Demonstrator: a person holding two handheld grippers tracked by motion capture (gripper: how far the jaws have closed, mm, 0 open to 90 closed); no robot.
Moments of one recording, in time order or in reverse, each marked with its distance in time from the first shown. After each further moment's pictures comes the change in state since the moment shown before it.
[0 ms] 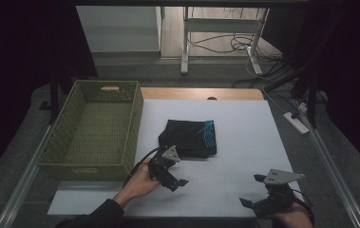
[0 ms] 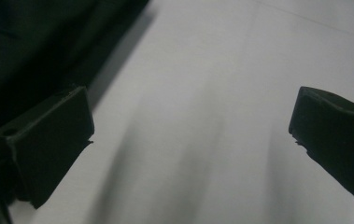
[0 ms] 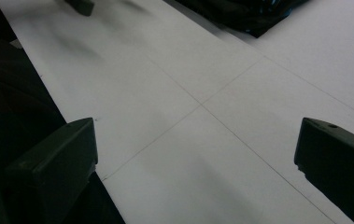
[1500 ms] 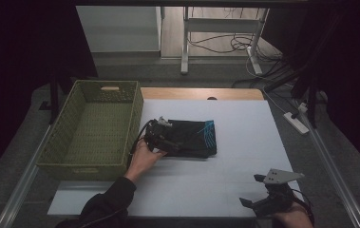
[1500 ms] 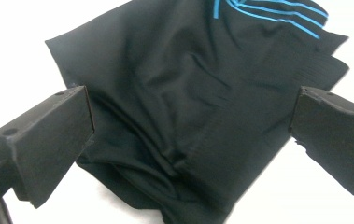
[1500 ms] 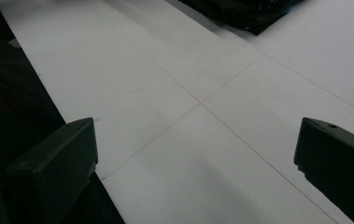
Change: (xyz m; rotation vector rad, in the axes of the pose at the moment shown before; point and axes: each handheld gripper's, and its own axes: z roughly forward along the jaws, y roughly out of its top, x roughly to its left) left arm 0.082 0.021 -0.003 -0.042 0.261 -0.330; right arm -0.001 0.000 0.001 0.008 -0.001 0.007
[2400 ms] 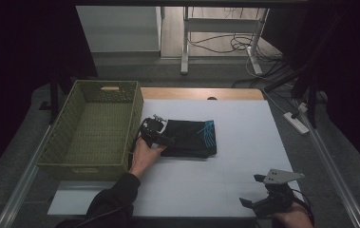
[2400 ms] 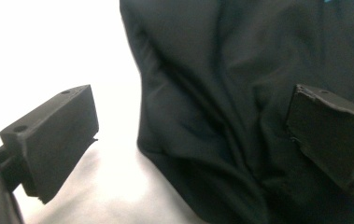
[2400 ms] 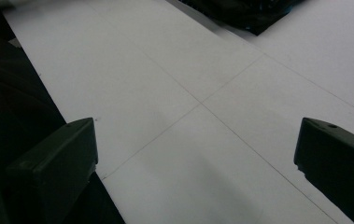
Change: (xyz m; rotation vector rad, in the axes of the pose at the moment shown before) left arm 0.027 -0.007 0.023 0.075 0.123 -0.172; right arm 0.000 0.000 0.000 0.000 0.001 -0.004
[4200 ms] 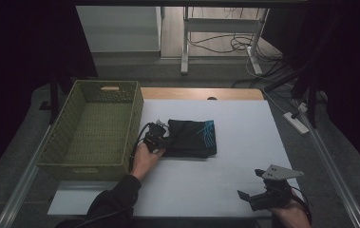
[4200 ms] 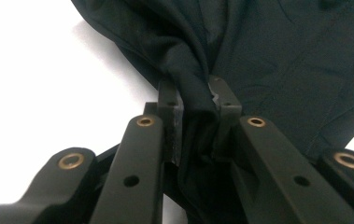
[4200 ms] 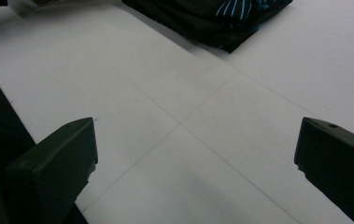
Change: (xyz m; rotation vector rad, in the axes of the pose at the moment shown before) left arm -0.010 -0.012 0.002 -0.010 -0.139 0.065; right arm 0.001 0.011 0.004 -0.047 -0.100 0.033
